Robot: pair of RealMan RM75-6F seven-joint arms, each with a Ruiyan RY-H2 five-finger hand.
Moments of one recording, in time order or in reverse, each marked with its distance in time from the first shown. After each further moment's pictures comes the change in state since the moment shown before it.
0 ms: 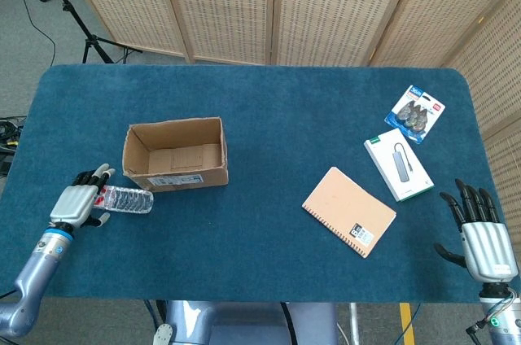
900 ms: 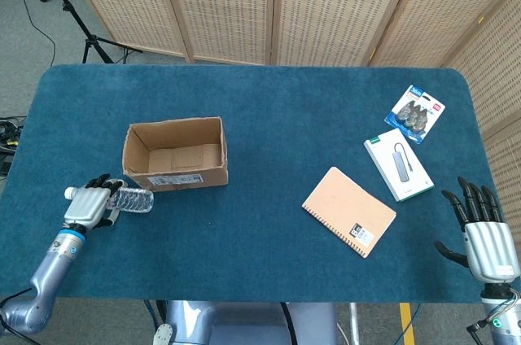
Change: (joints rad) left arm -0.026 -0.070 0.029 0.039 -0.038 -0.003 0.057; right arm -0.004 -0.014 0.006 0.028 -0.029 0.041 0.033
